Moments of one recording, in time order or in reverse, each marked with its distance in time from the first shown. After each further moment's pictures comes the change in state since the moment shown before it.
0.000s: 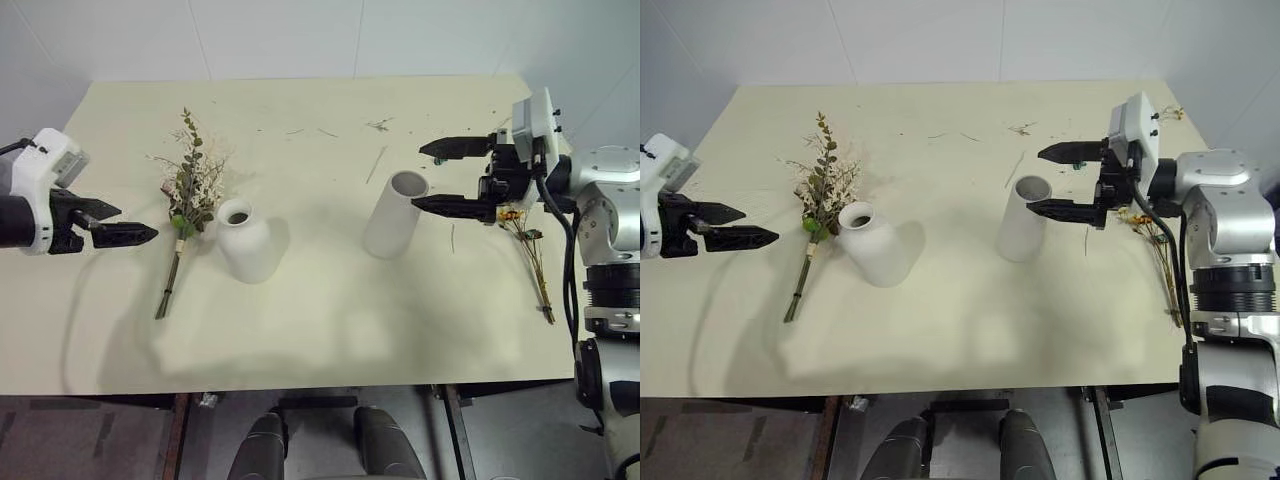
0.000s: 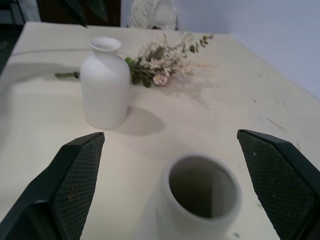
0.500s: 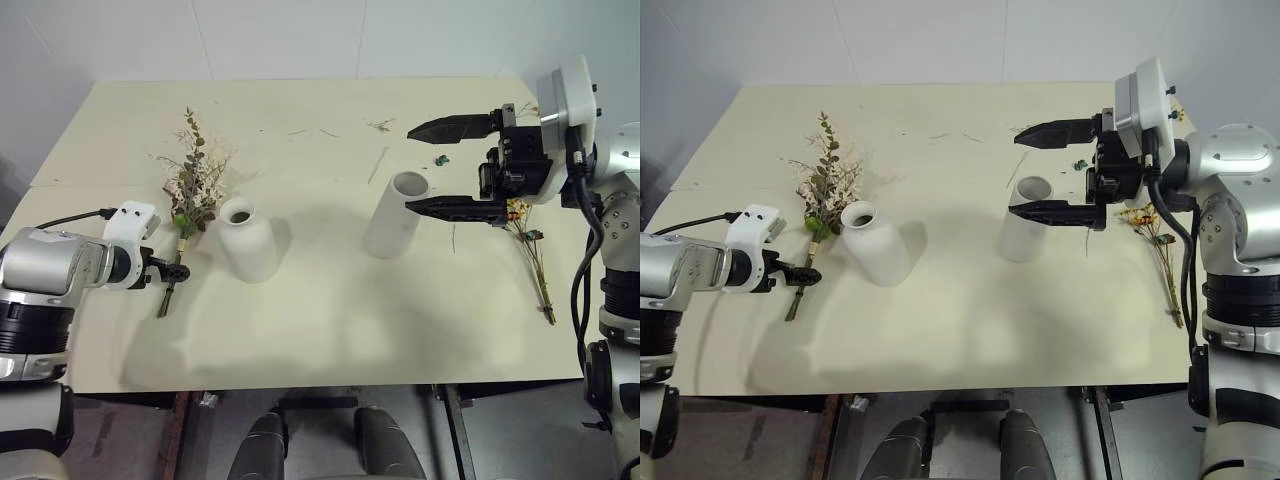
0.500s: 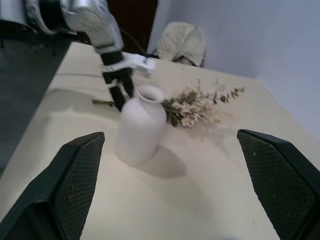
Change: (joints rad) left arm -0.022 -0.350 -0.163 0.137 0.188 0.104 0.384; right arm 0.020 -0.054 -0.033 -0.333 0.153 0.158 -0.032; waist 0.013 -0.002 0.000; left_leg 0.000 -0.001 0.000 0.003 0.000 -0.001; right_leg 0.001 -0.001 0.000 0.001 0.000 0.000
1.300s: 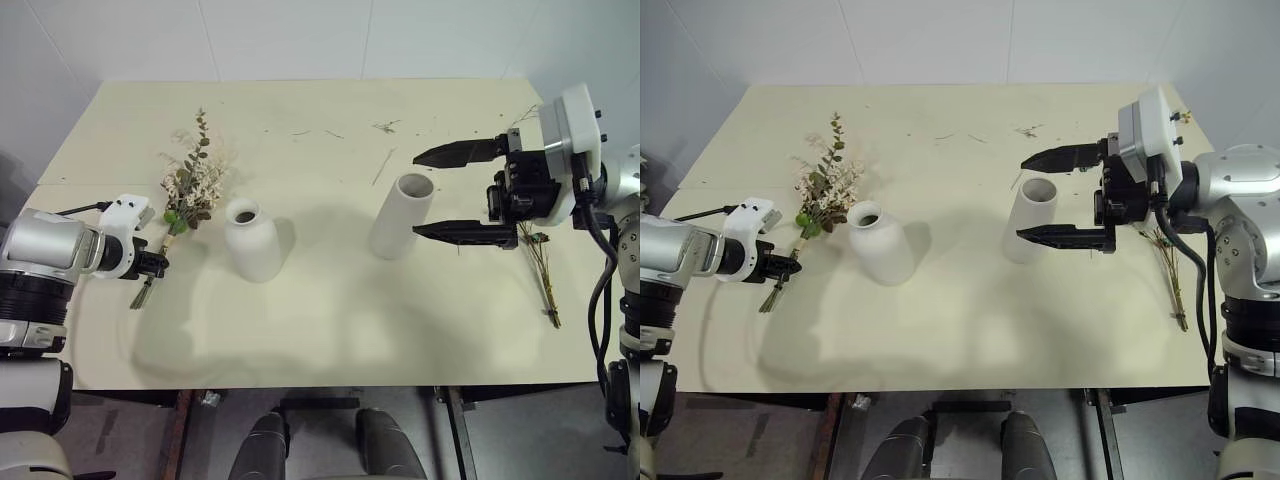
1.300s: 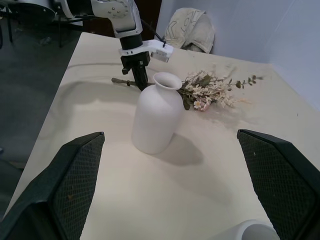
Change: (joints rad) left arm -0.149 0.052 -0.139 0.300 0.074 -0.137 -0.200; right arm 0.115 -0.068 -0.014 -0.086 0.043 0.042 -0.019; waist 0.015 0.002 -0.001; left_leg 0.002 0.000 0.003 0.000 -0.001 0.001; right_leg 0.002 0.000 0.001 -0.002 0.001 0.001
